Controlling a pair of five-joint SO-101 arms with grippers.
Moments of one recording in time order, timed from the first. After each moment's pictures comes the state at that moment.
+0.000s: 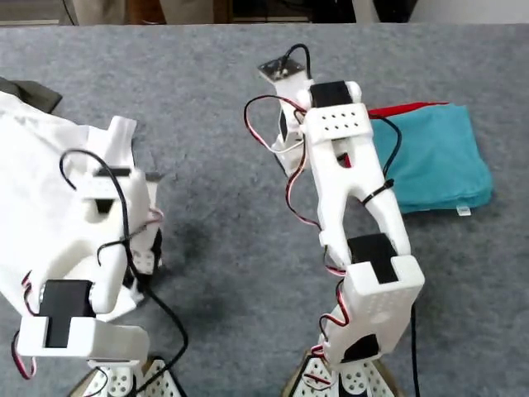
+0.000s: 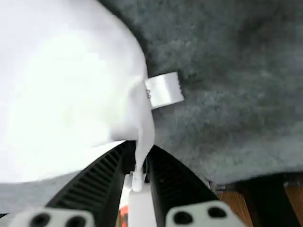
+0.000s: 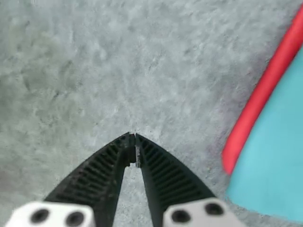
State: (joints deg) left arm -5.0 -3.0 31.4 90.5 -18.1; right arm -13.6 18.9 -16.5 89.5 7.9
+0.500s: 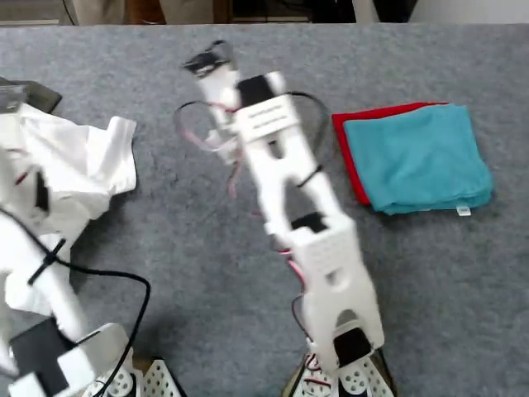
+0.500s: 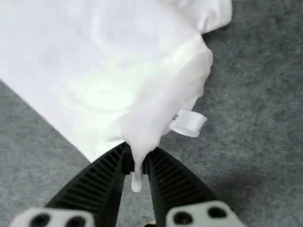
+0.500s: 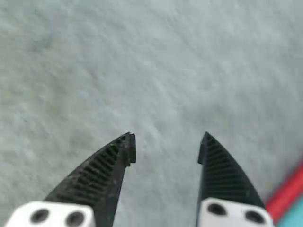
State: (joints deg) left arm -35.8 -16.2 0.4 100.1 -34.9; right arm -30.0 48.0 -55.5 93.8 7.7
